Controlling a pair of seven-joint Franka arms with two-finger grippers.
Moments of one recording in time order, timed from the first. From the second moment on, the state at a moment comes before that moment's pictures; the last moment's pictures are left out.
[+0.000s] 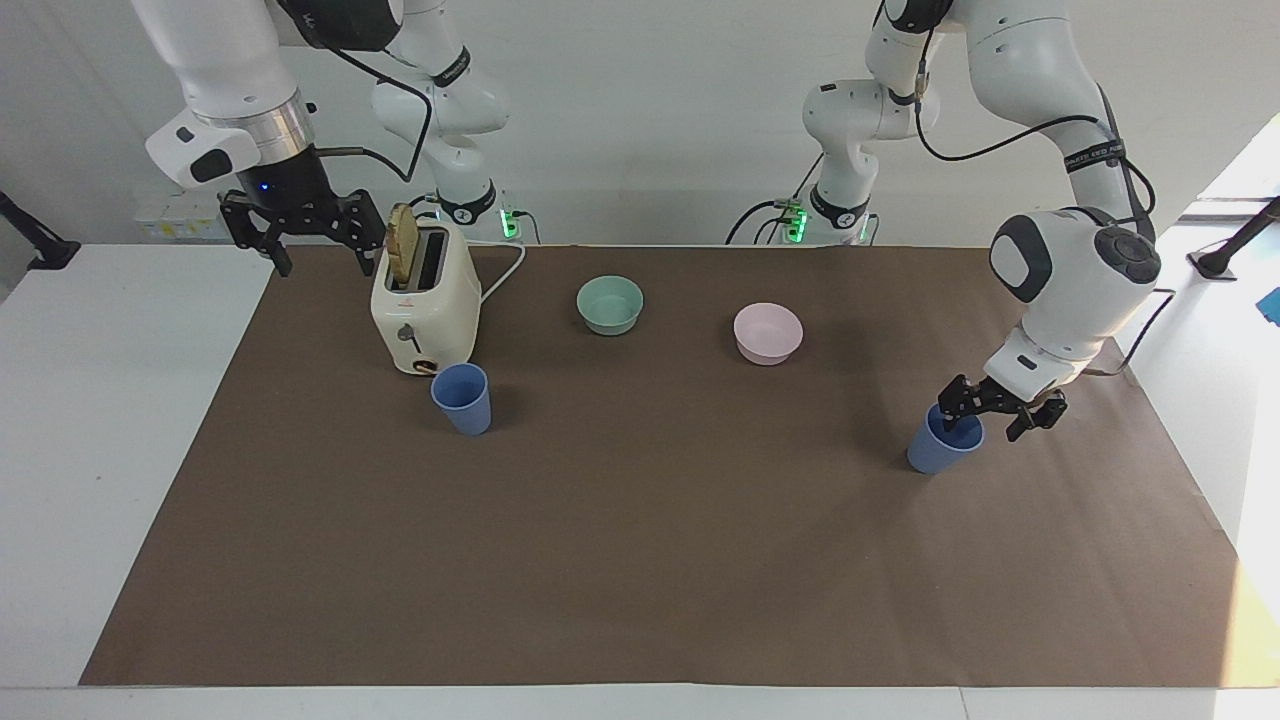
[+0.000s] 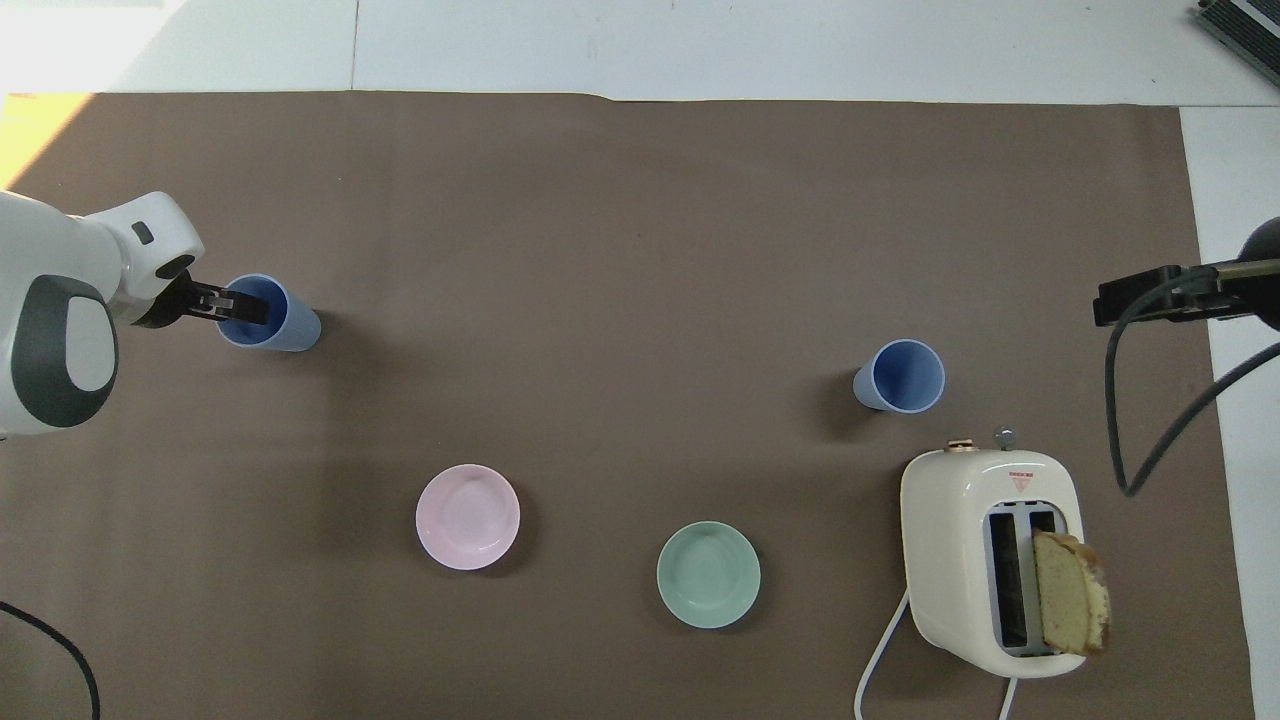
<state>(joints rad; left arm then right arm) -0.02 0.24 0.04 -1.92 -0.08 2.23 0.29 0.03 0.01 -0.01 -1.52 -0.04 1.58 -0.01</state>
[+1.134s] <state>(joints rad) -0.10 0.20 0.02 -1.85 -0.08 2.20 0.21 0.03 0.01 -0.01 -1.52 -0.04 1.58 -0.01</state>
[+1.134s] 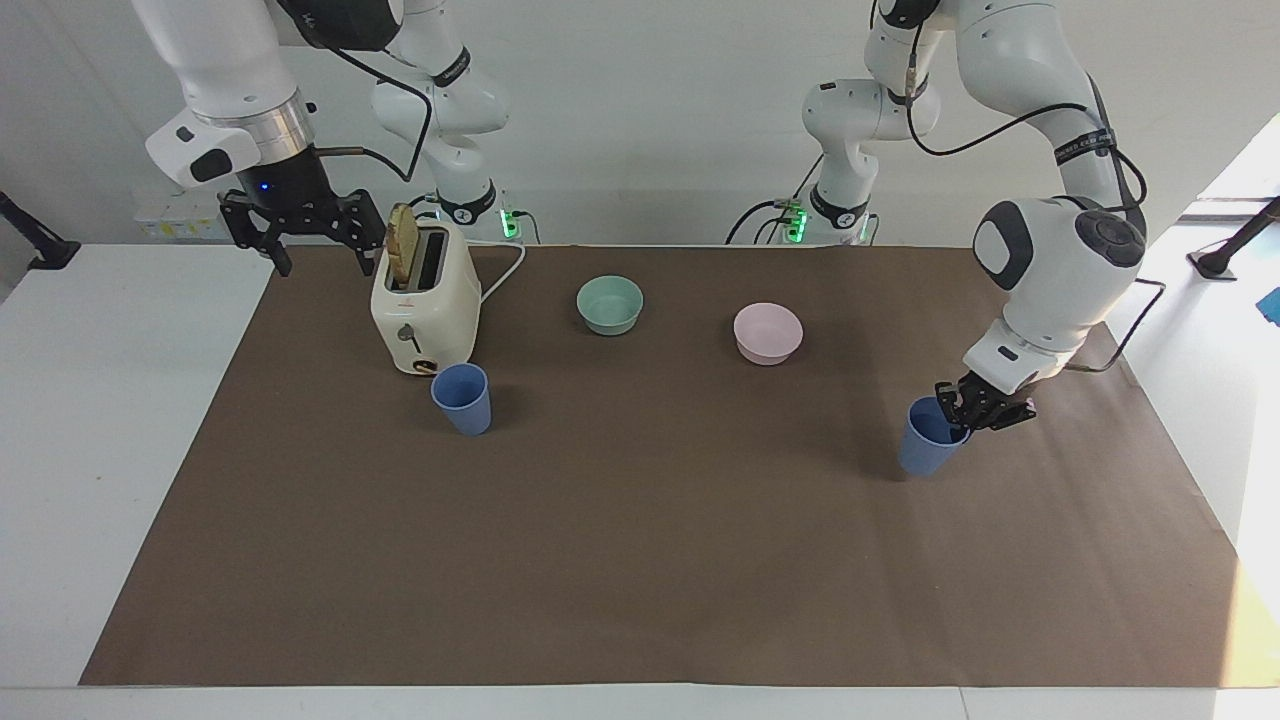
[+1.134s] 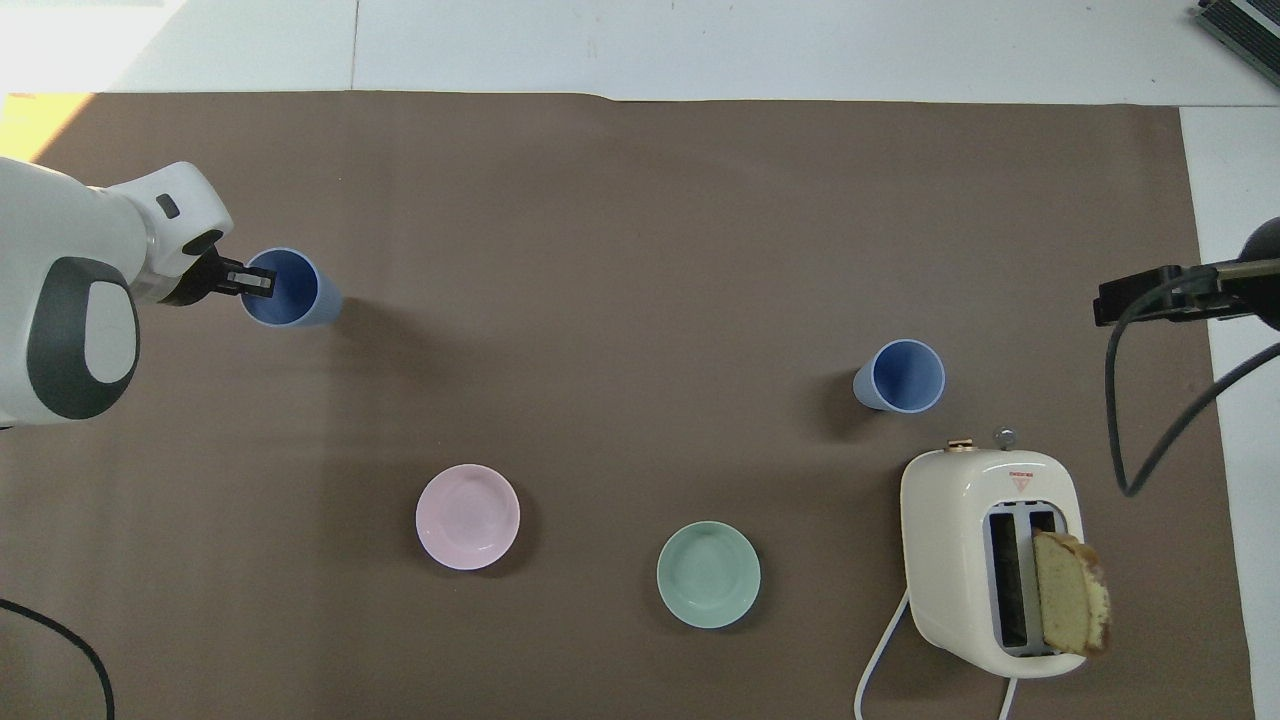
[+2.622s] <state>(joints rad) -0.64 0.23 0.01 -1.93 -0.08 2.30 -0.48 0.03 0.00 -0.01 -1.54 -0.03 1.58 -0.01</state>
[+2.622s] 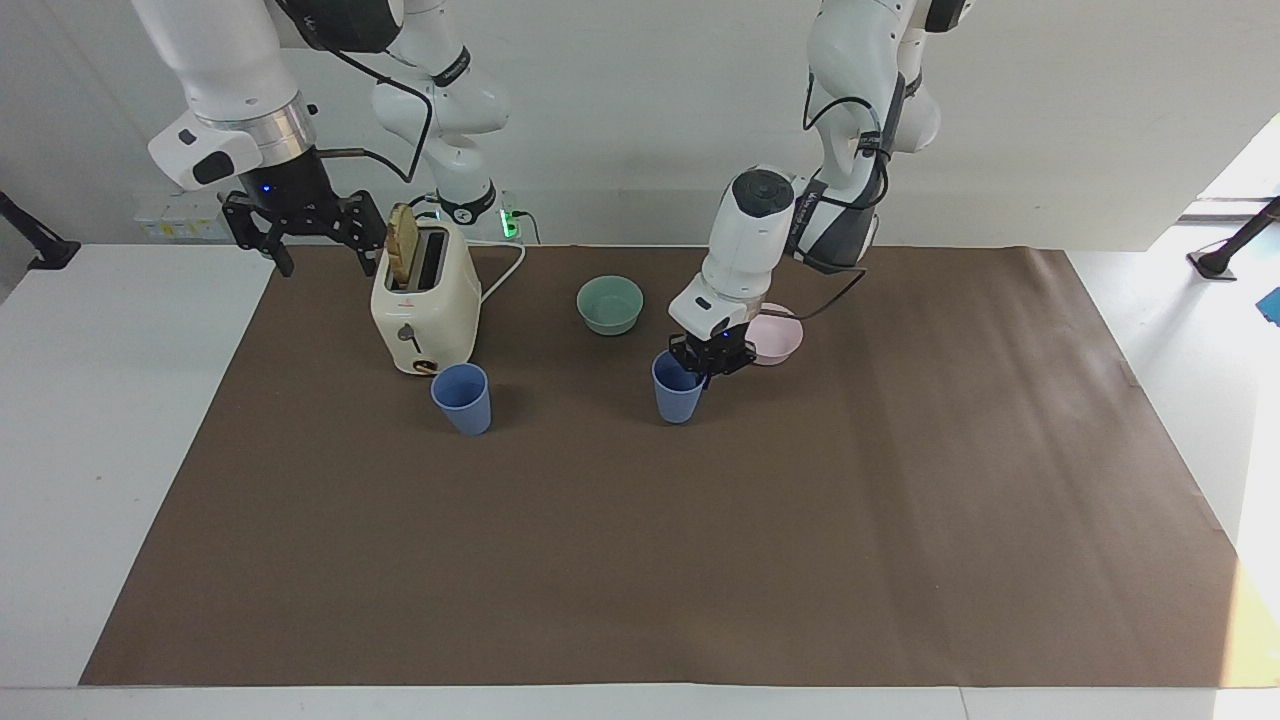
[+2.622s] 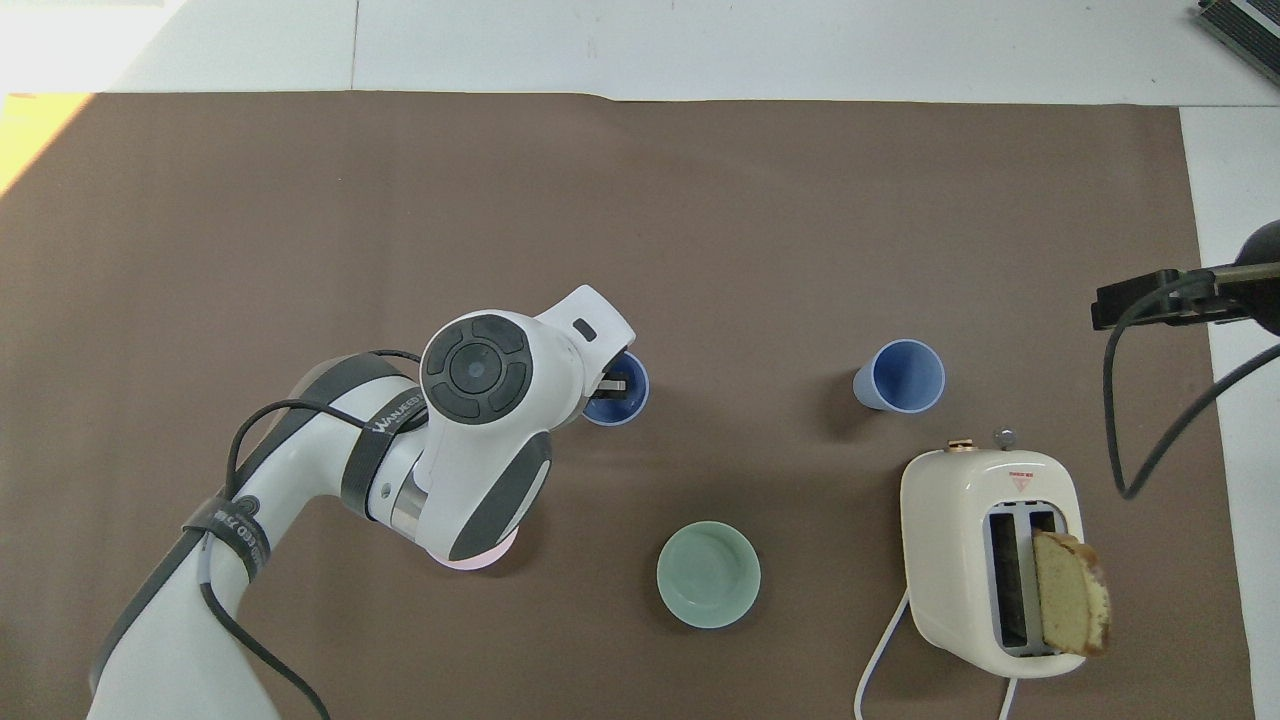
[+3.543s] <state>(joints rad) -0.50 0.11 0.05 -1.90 -0.10 2.14 -0.33 0.05 0.02 -0.01 -1.74 0.01 1.77 -0.01</state>
